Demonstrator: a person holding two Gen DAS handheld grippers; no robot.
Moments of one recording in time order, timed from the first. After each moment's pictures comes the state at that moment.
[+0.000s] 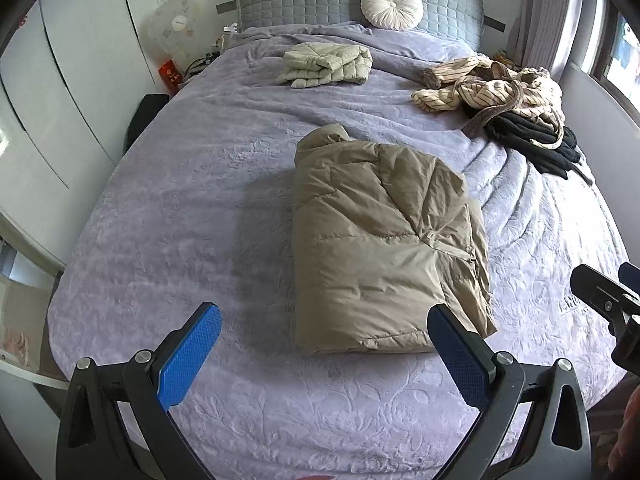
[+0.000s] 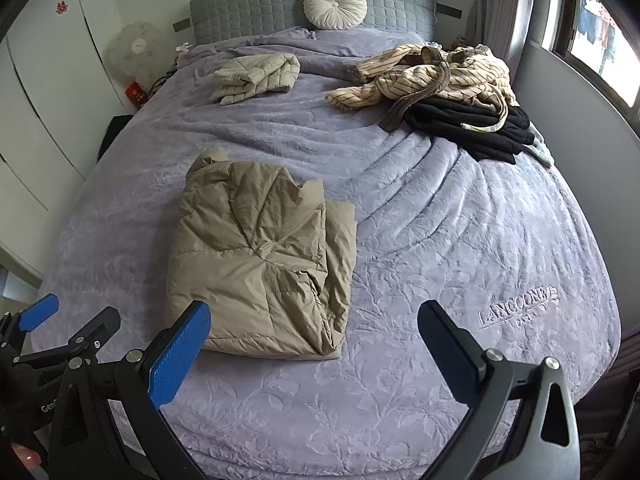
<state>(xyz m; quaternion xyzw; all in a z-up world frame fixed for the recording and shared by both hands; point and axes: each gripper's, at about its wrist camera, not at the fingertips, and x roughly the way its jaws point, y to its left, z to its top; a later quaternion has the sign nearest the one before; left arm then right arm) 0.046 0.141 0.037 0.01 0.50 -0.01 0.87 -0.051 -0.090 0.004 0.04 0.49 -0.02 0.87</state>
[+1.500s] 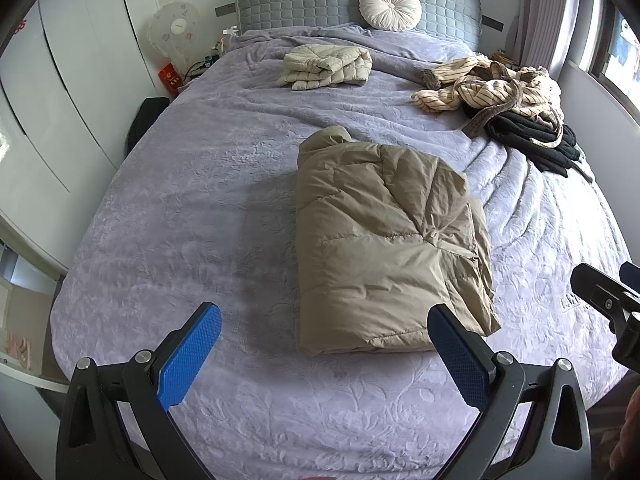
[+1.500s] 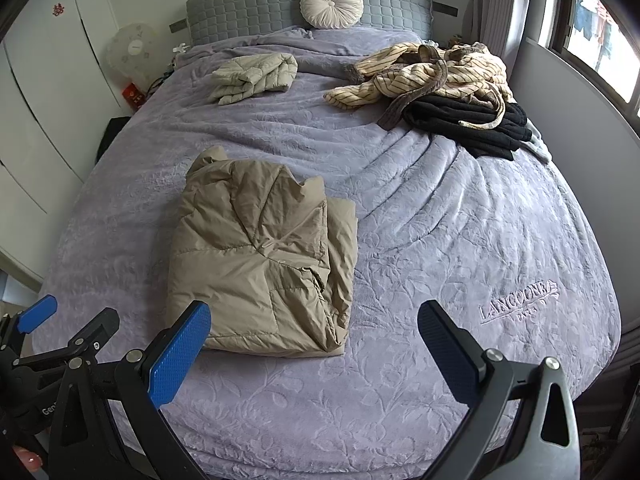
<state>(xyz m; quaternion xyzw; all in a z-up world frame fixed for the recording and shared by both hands) 0.042 0.142 0.038 0.01 0.50 0.00 0.87 -0.051 -0.092 0.006 0.04 0.49 -0.02 0.87</state>
